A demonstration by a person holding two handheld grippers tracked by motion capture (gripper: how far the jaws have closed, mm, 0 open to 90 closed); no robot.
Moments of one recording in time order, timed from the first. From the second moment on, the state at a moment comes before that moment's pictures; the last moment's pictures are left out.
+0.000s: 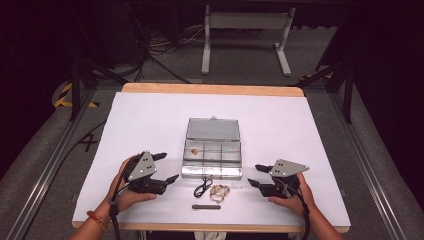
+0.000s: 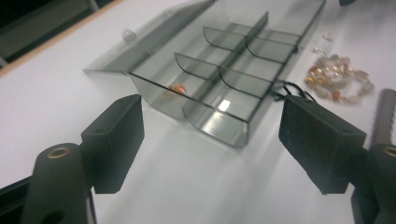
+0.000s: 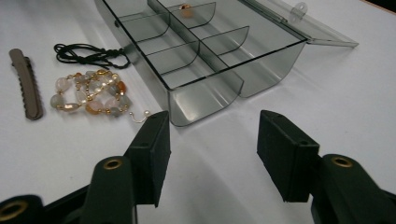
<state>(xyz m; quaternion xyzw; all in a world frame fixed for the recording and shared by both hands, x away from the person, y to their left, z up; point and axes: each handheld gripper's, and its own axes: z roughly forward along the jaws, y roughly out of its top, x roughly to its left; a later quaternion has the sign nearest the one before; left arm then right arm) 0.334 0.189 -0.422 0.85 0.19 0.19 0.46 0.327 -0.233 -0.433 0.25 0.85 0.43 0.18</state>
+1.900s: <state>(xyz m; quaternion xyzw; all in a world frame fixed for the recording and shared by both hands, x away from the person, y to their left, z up) 0.330 0.187 -0.457 0.85 0.20 0.14 0.46 0.311 -0.143 -0.447 0.14 0.89 0.42 0.11</state>
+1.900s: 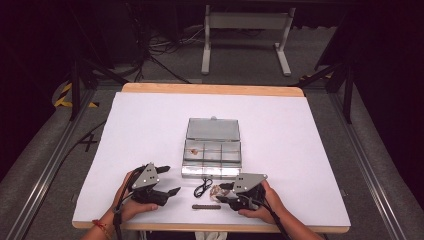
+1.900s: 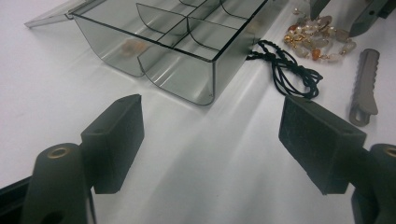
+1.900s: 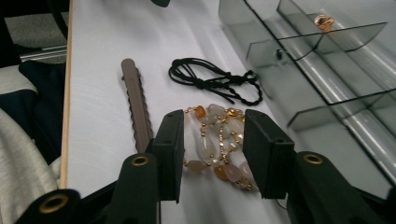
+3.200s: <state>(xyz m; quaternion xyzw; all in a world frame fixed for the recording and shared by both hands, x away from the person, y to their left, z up) 0.330 0.186 -0.457 0.86 0.20 0.14 0.45 0.303 -0.150 -0.429 0.14 0.88 0.44 0.11</state>
